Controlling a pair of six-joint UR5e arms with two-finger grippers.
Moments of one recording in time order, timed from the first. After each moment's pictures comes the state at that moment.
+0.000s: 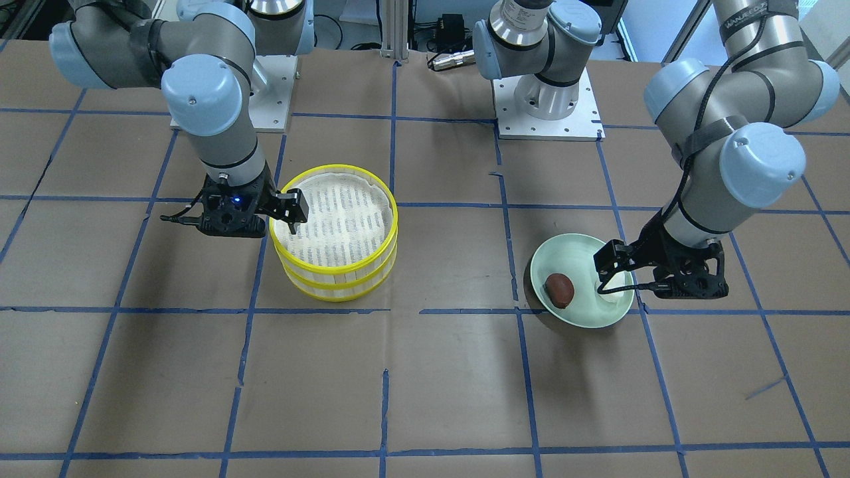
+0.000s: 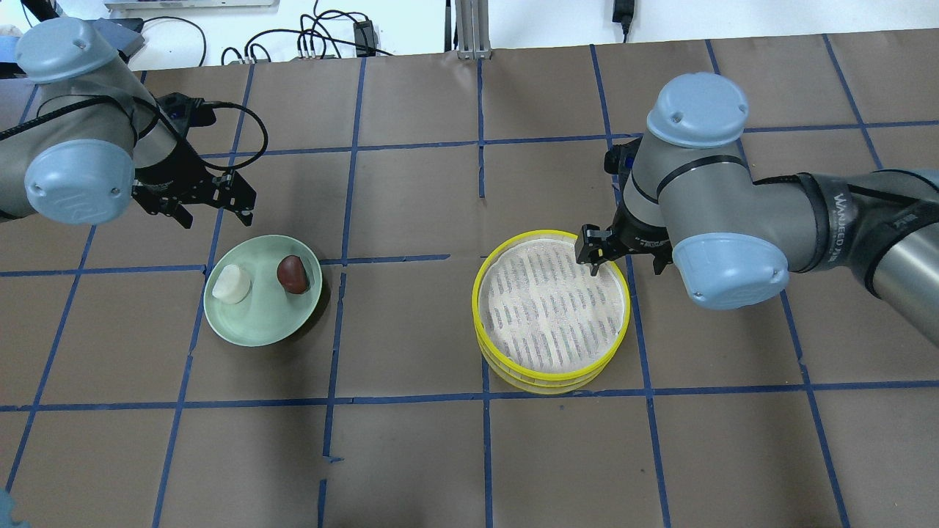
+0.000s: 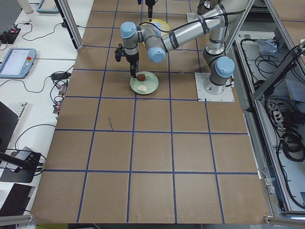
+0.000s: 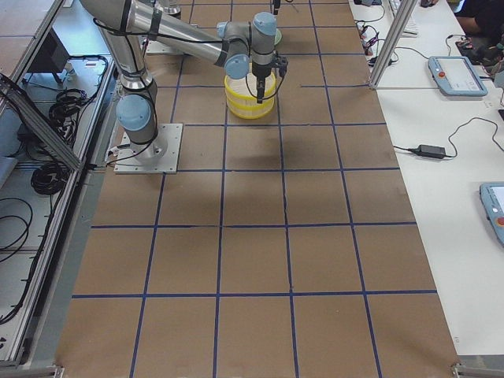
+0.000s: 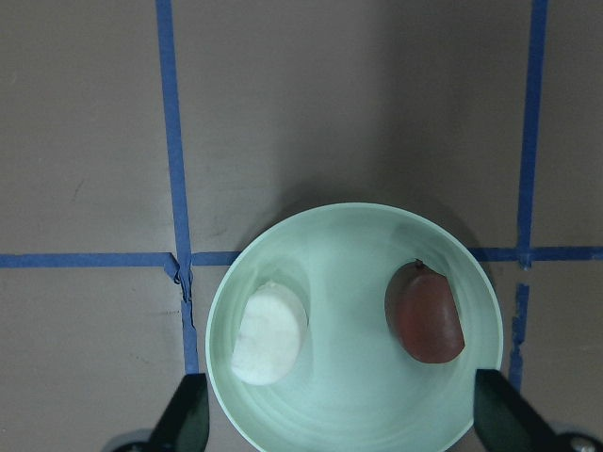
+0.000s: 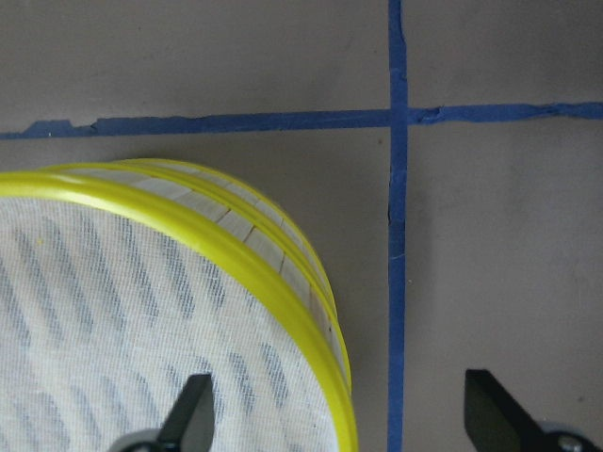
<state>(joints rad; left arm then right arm) -1.32 -1.79 -1.80 -1.17 1.58 0.25 1.67 -1.48 1.99 -2.03 -1.58 0.11</state>
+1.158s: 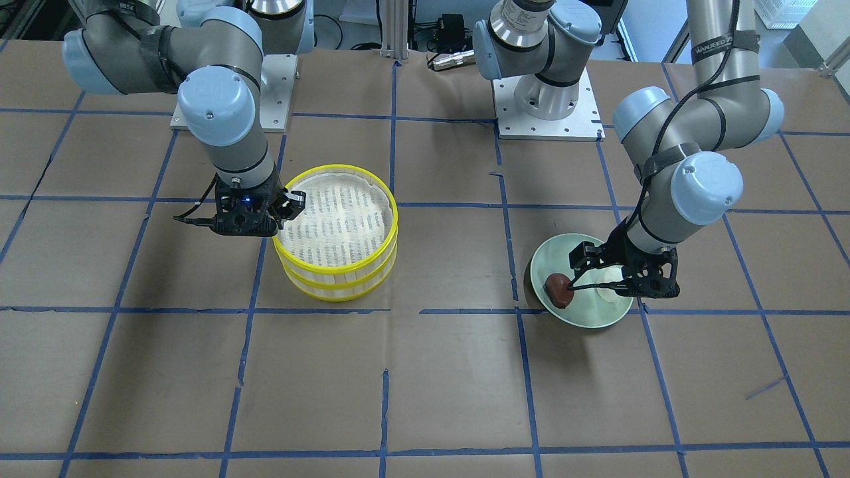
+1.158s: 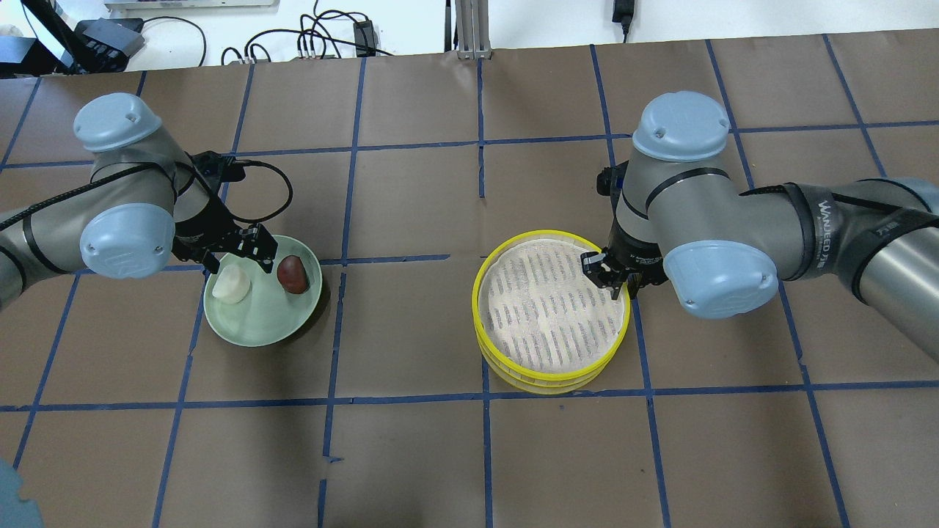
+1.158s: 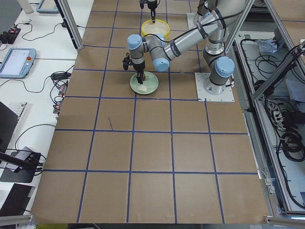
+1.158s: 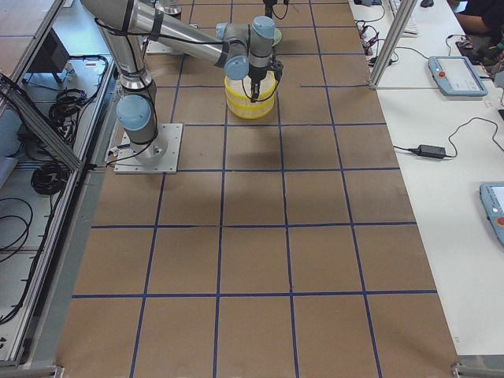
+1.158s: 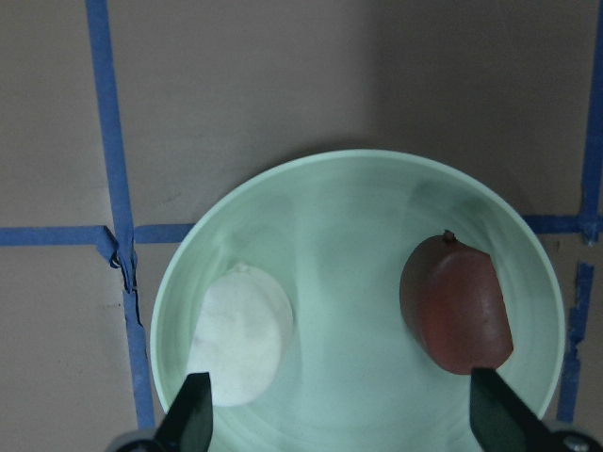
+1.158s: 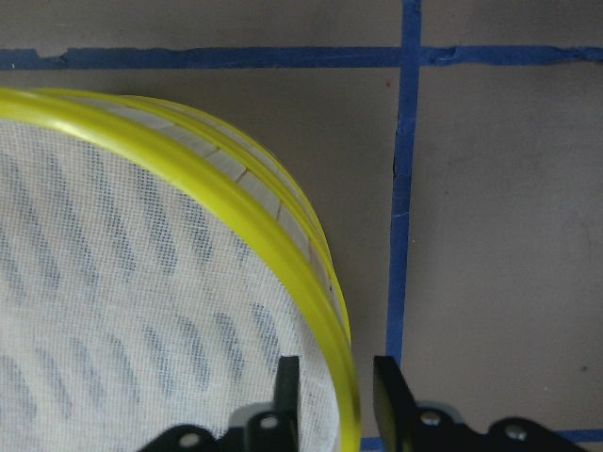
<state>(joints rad) -1.32 -1.82 -1.95 -1.05 1.59 0.32 1.67 -1.47 2.00 -2.00 -1.59 0.10</state>
